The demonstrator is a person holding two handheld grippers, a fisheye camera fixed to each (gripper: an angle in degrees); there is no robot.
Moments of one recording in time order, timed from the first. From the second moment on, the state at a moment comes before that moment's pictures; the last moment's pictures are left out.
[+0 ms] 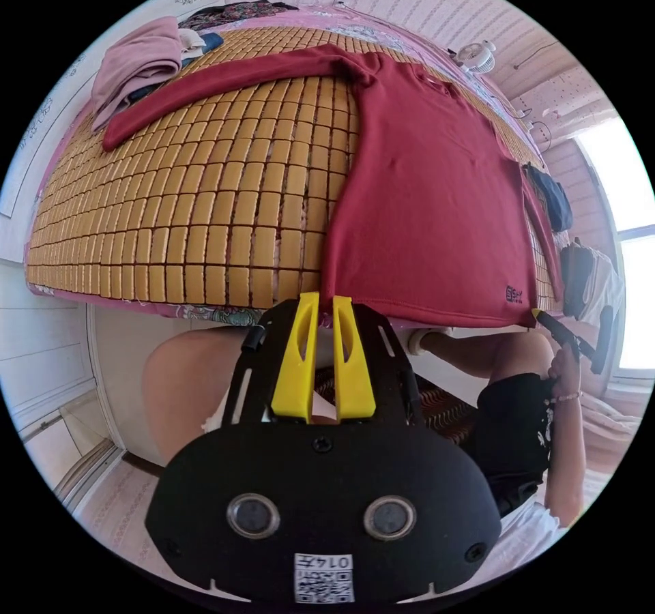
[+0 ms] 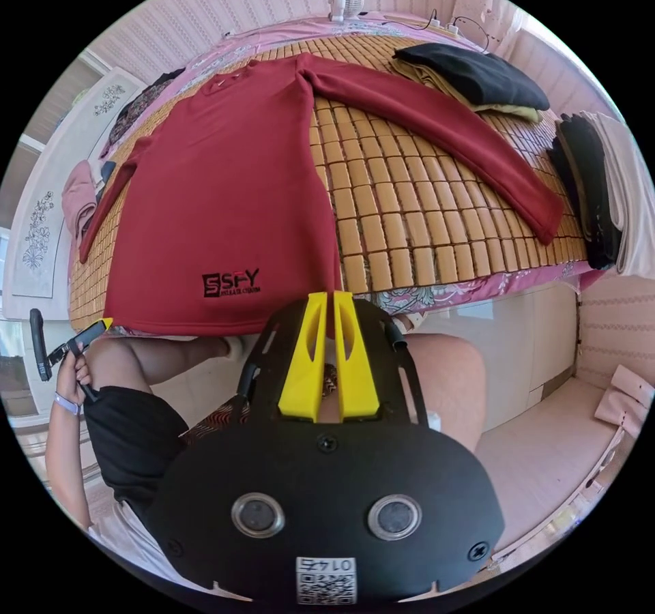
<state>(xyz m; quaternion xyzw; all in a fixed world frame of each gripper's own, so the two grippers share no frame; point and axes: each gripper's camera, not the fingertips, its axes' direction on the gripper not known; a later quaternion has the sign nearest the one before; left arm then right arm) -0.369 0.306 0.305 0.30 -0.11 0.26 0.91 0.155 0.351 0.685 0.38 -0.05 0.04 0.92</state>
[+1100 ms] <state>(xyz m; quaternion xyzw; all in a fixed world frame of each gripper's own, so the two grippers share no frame) -0.570 0.238 0.137 0.53 0.11 0.14 0.83 -0.194 0.303 0.599 0.54 0.22 -0.29 0.76</state>
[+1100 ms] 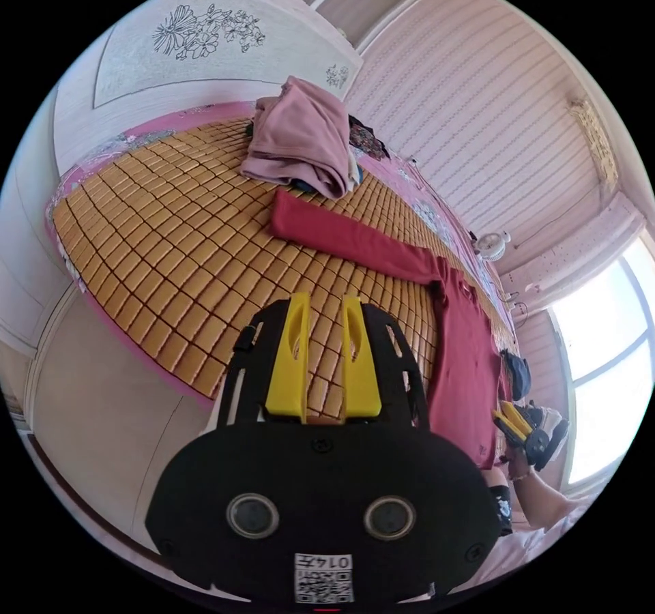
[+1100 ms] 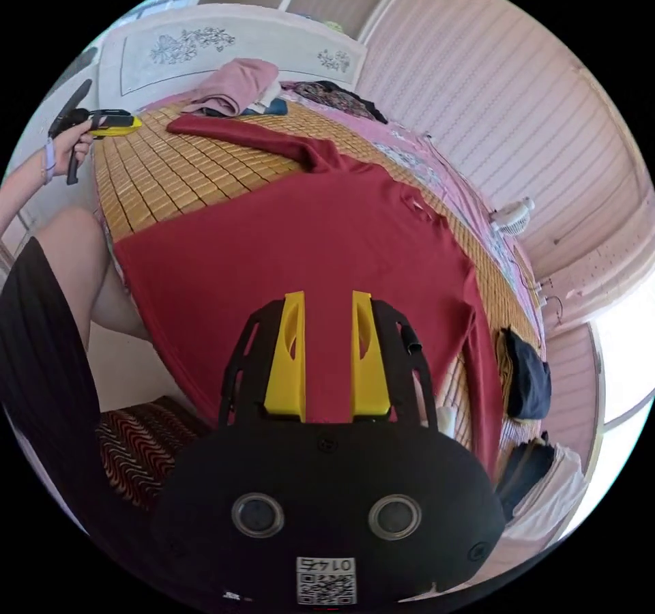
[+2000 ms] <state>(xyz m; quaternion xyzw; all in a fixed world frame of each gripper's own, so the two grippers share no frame) -0.516 0.098 0.097 0.51 -0.06 0.09 0.86 -0.426 0.059 0.435 0.43 0.07 -0.42 0.79</state>
